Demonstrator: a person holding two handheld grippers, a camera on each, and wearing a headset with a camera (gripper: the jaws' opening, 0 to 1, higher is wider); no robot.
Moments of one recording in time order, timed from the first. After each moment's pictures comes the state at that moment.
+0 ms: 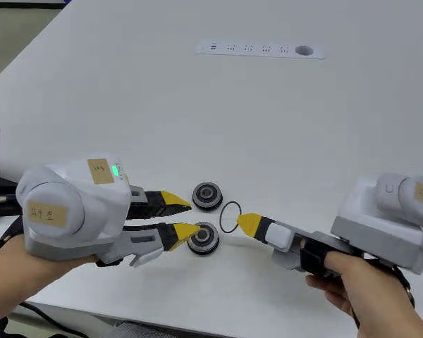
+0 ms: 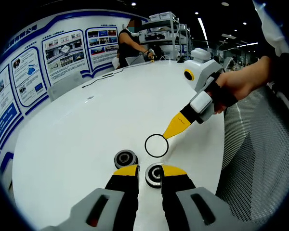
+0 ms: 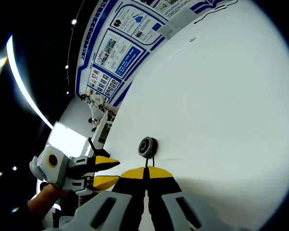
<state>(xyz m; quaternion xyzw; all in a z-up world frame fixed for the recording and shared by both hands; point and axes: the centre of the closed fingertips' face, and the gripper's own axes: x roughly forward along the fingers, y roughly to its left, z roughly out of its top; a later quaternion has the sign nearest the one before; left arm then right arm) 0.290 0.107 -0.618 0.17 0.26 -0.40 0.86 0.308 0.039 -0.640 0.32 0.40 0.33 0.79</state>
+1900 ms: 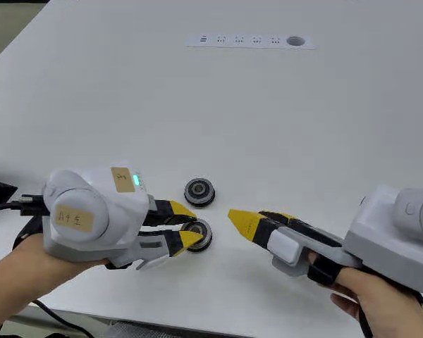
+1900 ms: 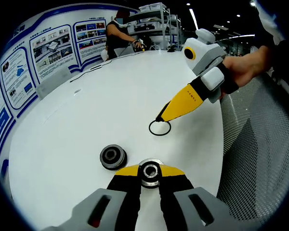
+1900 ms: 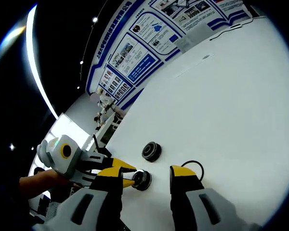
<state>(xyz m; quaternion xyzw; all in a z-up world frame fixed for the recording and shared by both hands) 0.288 0.096 -0.648 0.20 0.30 -0.43 0.83 0.303 0.044 -0.626 0.28 0.33 0.38 0.81</state>
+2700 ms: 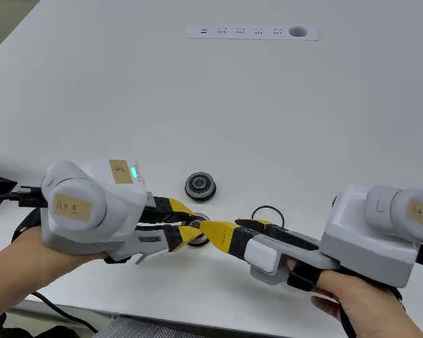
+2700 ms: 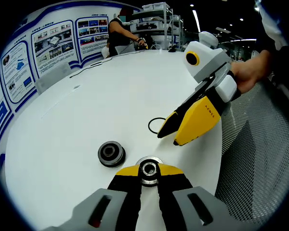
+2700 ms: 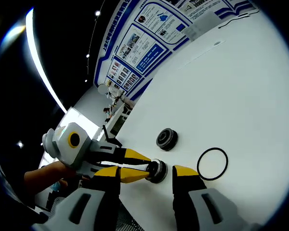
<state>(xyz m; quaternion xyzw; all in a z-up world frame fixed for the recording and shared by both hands) 0.286 0.096 -0.650 0.18 0.31 -0.43 0.83 0.283 0.070 -0.627 0.28 0.35 0.43 0.78</state>
